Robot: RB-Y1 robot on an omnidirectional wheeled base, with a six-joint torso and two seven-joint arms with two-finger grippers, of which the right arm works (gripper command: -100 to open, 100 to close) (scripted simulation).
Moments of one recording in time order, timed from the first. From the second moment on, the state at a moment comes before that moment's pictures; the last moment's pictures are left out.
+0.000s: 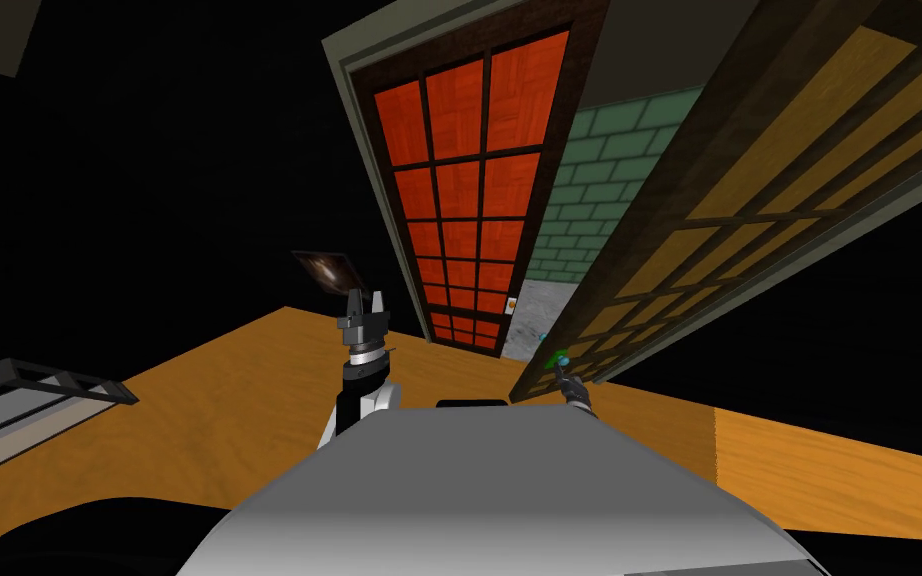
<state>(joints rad) 0.17 -0.11 -0.47 -0.70 0.15 -0.80 0.85</state>
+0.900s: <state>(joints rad) 0.17 -0.13 -0.44 -0.67 0.10 -0.81 0.69</state>
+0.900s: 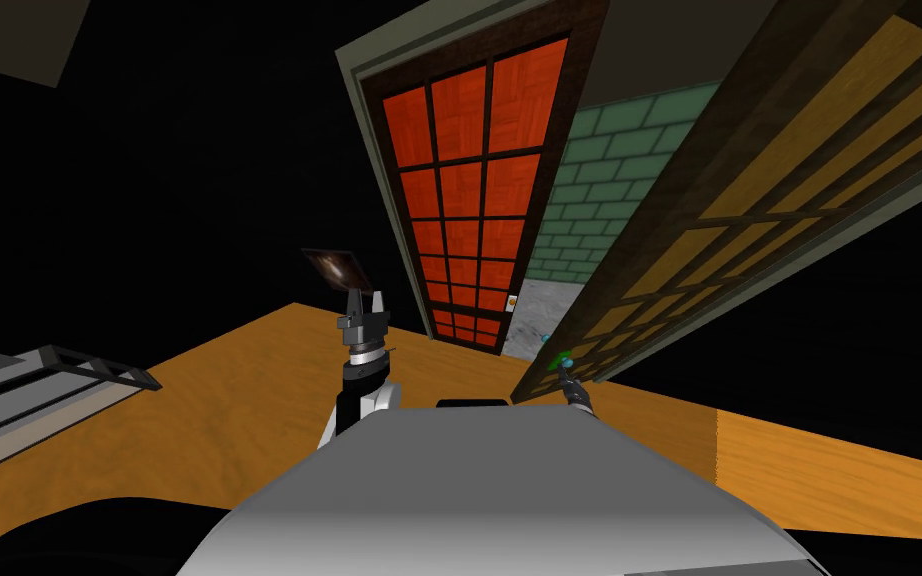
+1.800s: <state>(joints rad) 0.16 -0.14 -0.42 -0.62 0.05 -0.83 0.54</state>
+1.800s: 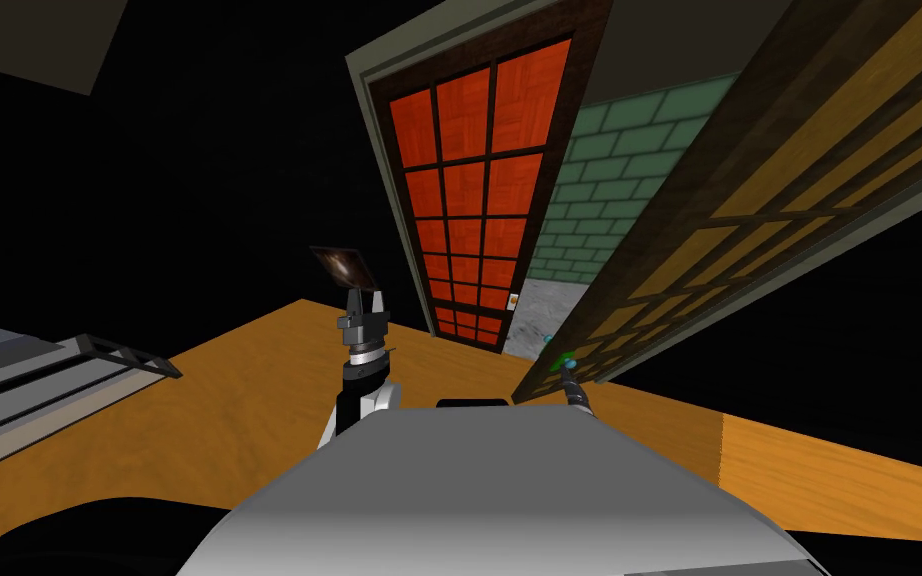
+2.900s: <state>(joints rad) 0.20 -0.14 -0.37 -0.69 0.00 -0.79 0.37</state>
